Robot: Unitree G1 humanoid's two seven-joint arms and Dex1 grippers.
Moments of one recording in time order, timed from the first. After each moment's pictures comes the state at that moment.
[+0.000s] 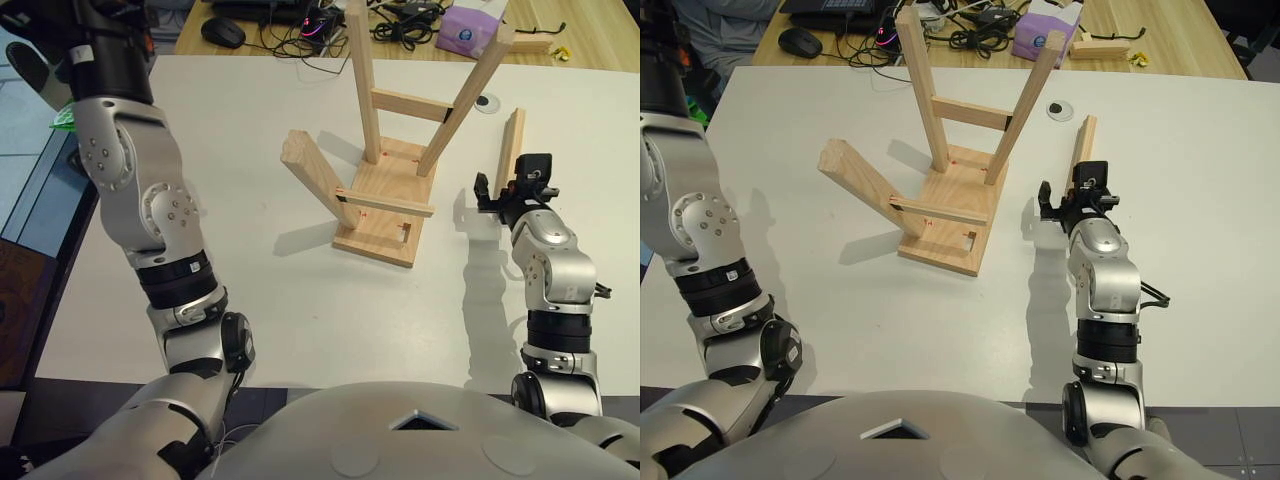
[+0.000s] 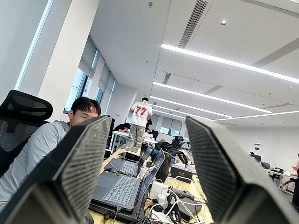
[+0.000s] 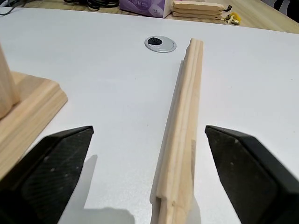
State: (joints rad) left arm -0.48 0.23 0.32 -0.19 -0.44 0.11 -0.03; right arm -0.17 -0.20 -0.10 -0.08 0.11 0.70 0.05
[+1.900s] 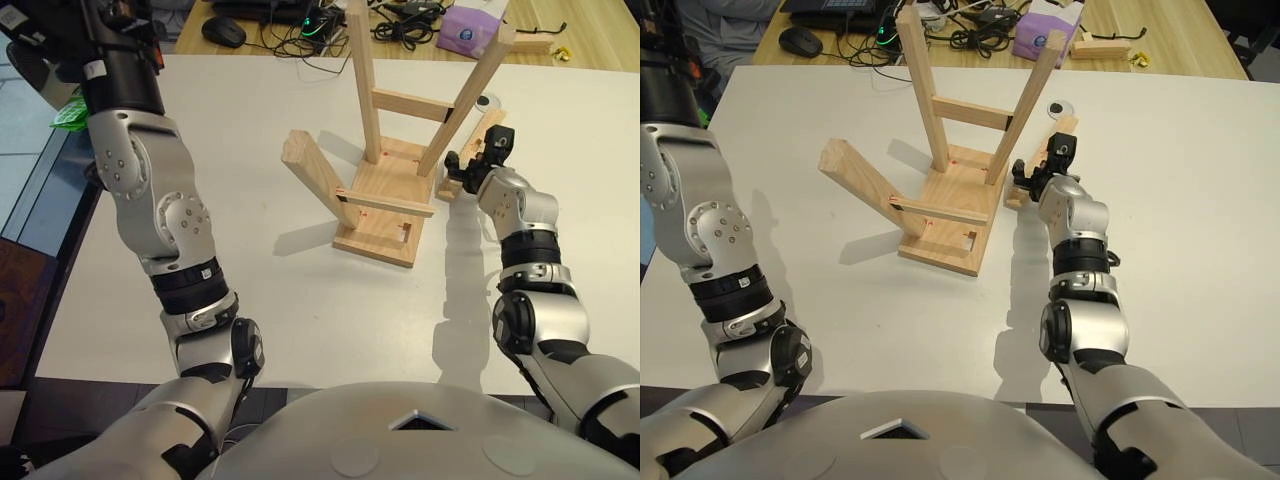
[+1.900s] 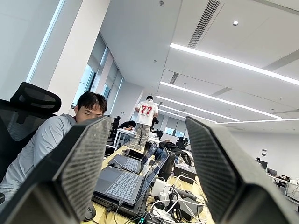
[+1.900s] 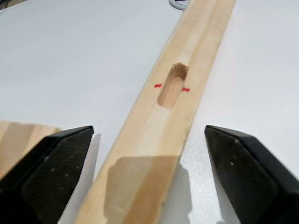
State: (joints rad) left arm -0.44 0.17 0.32 -0.22 -0.42 0.09 0.02; right arm -0.68 -0.12 -0.25 0.74 0.20 0.55 -0.03
